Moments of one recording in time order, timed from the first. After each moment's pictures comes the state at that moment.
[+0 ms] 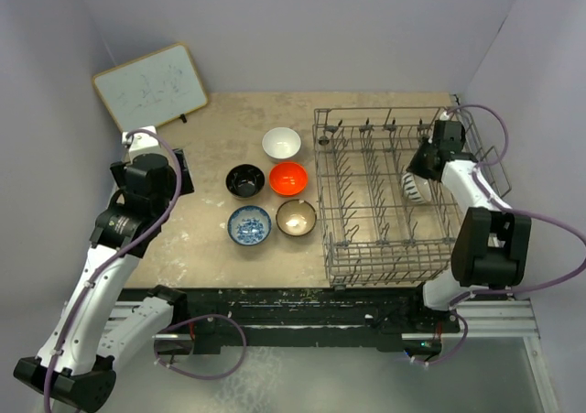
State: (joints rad) left arm -0.30 0.83 1.03 -0.72 -0.58 -0.28; right arm -0.10 1.57 1.08 -0.38 0.00 0.37
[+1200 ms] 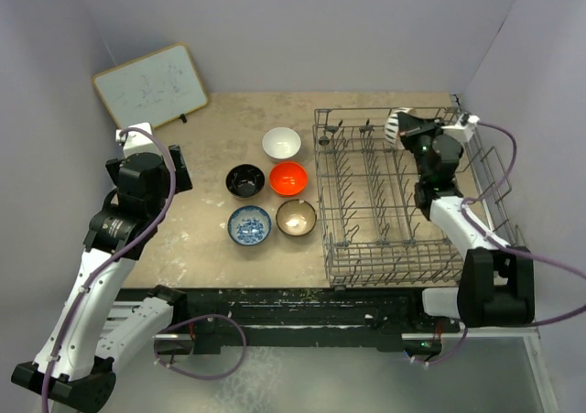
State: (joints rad) left arm -0.30 0.81 1.07 -0.73 -0.56 -0.28; right arm 0.00 1.28 0.74 0.57 0.05 1.00
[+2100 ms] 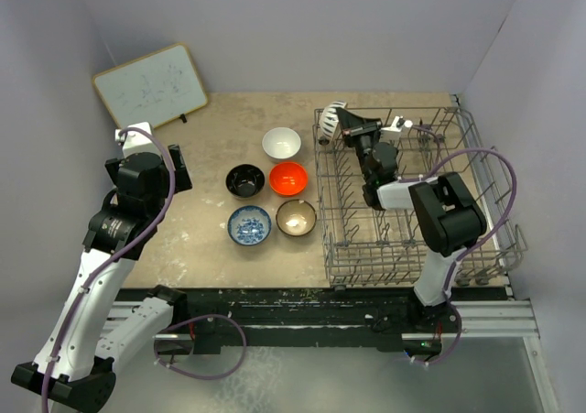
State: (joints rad) left arm -0.30 0.81 1.08 -0.73 -0.56 -0.28; right arm 0.35 1.84 0.84 1.24 0.17 1.29
